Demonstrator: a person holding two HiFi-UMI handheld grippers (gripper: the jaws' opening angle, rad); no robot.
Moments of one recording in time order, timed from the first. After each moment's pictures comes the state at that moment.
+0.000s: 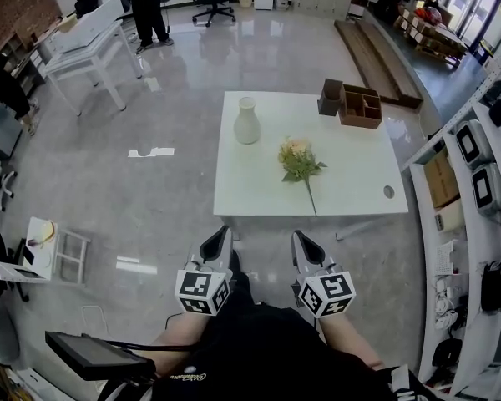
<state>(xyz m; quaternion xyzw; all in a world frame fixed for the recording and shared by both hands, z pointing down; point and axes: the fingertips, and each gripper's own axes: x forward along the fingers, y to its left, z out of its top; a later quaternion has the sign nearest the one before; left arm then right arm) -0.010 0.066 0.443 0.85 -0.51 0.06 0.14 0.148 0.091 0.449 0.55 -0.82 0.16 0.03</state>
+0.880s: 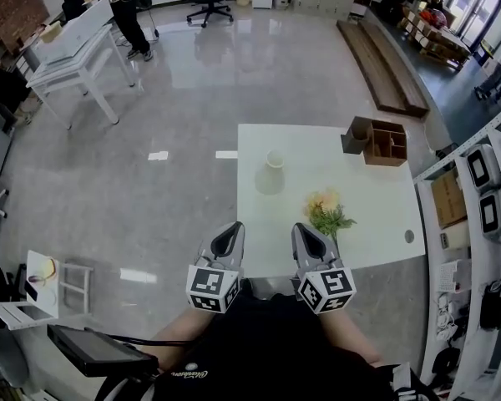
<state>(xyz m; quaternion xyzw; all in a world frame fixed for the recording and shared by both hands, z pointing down) -0.057 -0.167 0.433 0.87 -0.46 0.07 0.13 0.071 -0.148 0.430 0.57 -0.81 0.15 0.03</state>
